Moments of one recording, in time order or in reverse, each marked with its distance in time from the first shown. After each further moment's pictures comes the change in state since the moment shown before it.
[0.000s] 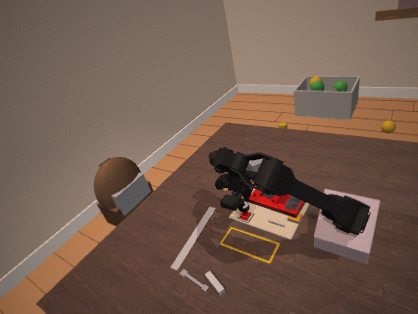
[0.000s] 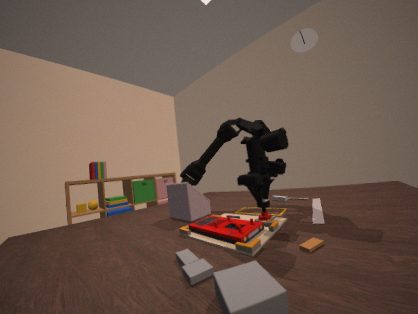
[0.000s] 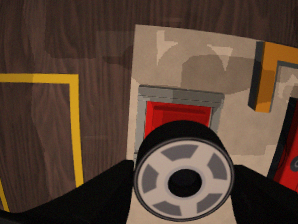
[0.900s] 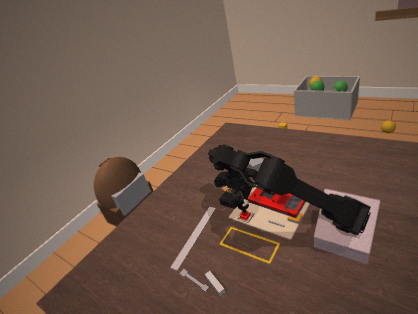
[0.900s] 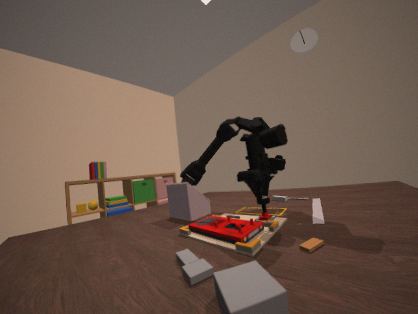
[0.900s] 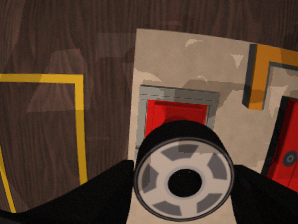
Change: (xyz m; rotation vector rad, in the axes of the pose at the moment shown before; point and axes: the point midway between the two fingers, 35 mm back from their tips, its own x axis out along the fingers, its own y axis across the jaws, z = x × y) arm -0.010 -0.001 0.001 0.001 -0.006 0.000
